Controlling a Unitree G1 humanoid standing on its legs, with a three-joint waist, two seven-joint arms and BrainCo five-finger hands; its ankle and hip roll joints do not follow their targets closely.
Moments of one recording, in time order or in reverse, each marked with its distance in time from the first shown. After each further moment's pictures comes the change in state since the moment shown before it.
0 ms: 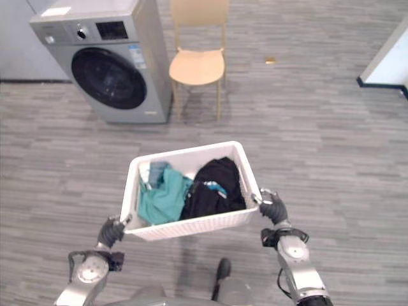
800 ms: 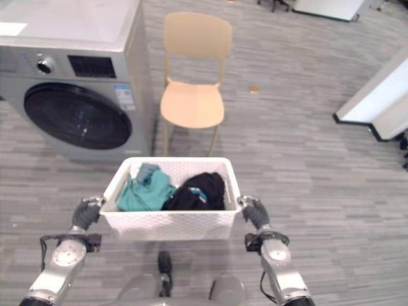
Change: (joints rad) left arm -0.036 0.091 0.102 -0.016 -0.018 -0.013 0.013; right arm 0.009 0.076 0.077 0.026 -0.001 0.011 0.001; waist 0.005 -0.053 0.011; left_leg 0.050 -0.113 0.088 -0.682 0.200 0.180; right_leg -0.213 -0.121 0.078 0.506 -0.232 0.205
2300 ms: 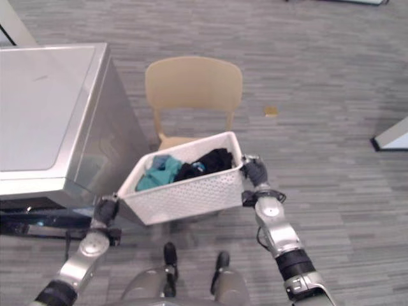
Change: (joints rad) left arm -0.254 -0.049 -0.212 0.164 -0.037 -0.042 0.144; right arm -0.343 -0.043 0.067 0.110 -0.007 -0.032 -0.128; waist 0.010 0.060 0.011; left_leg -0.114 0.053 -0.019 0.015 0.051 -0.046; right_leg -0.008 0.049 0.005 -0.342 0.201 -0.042
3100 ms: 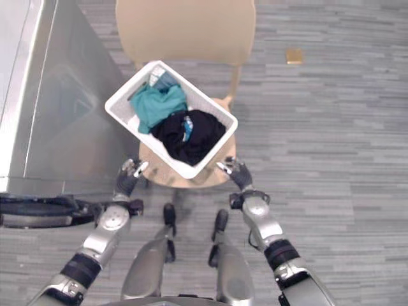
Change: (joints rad) left arm -0.102 -0.066 0.000 -0.033 -0.112 -0.068 -0.023; right arm -0.099 0.003 0.086 0.160 0.093 -0.014 0.001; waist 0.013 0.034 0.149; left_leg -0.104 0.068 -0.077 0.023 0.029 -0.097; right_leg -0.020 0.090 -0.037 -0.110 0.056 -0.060
